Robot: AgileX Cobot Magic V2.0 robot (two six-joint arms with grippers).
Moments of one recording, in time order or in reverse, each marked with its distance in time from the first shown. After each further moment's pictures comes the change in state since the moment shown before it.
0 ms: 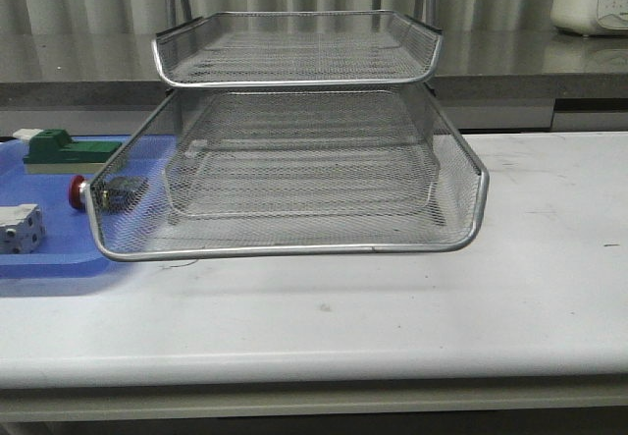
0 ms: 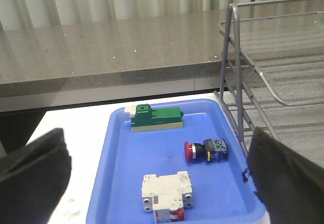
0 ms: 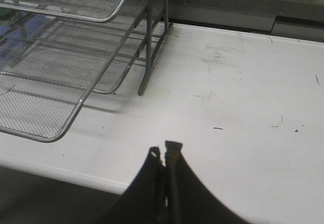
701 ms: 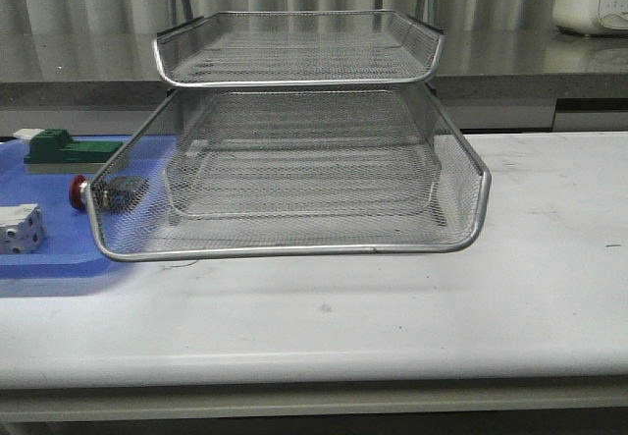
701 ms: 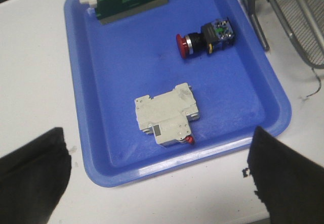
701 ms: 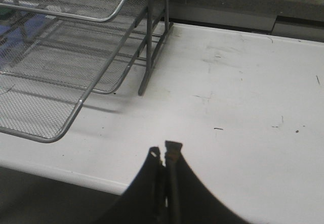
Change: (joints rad) left arm 0.000 0.845 -0.645 -0.009 0.531 0.257; right arm 0.000 0.000 0.000 -0.002 0.002 0.000
